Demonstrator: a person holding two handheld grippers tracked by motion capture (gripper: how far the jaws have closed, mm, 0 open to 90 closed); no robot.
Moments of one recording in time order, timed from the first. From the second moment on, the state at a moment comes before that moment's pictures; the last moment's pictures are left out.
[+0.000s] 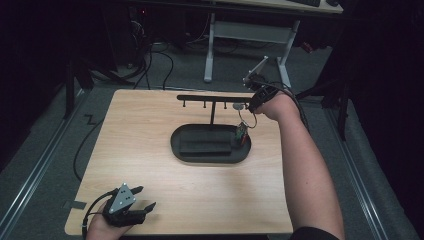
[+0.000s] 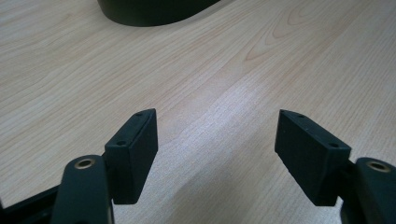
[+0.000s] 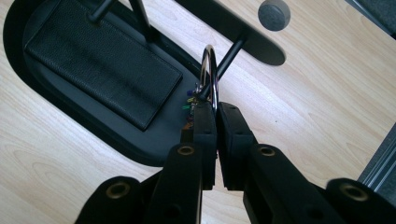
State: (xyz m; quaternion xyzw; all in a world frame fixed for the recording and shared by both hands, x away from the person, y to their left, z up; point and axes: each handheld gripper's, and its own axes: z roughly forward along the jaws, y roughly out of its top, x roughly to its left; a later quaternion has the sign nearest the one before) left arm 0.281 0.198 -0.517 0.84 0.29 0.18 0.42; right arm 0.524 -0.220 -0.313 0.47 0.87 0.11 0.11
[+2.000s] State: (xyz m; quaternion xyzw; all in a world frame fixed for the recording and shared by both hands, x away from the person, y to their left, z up) left arm 0.277 0.191 -0.524 0.85 0.29 0.18 0.41; right arm 0.410 -0.257 -0.400 0.48 0.80 0.32 0.18
